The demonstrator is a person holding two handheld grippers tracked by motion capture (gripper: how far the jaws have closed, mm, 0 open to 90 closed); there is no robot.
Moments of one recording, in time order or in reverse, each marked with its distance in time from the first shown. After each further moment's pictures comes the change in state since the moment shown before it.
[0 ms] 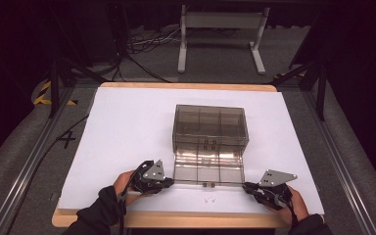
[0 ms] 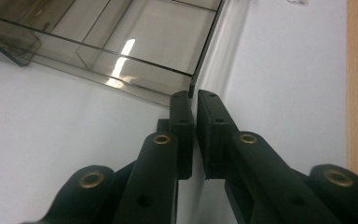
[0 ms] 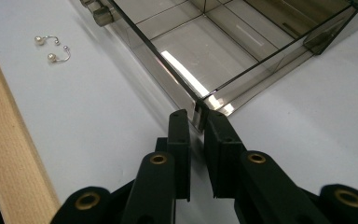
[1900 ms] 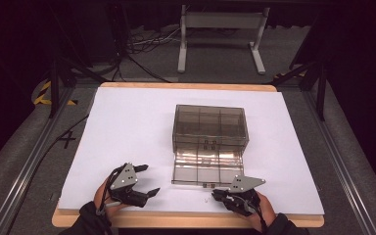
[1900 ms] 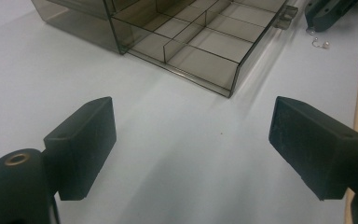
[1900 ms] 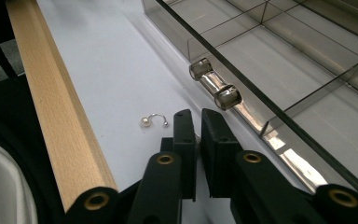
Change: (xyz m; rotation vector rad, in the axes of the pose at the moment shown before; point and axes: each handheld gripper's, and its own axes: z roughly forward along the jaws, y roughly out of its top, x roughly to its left) left arm -0.013 -0.053 -0.035 -0.297 0.201 -0.173; right arm 0.057 0.035 0.046 -0.070 0.144 0.028
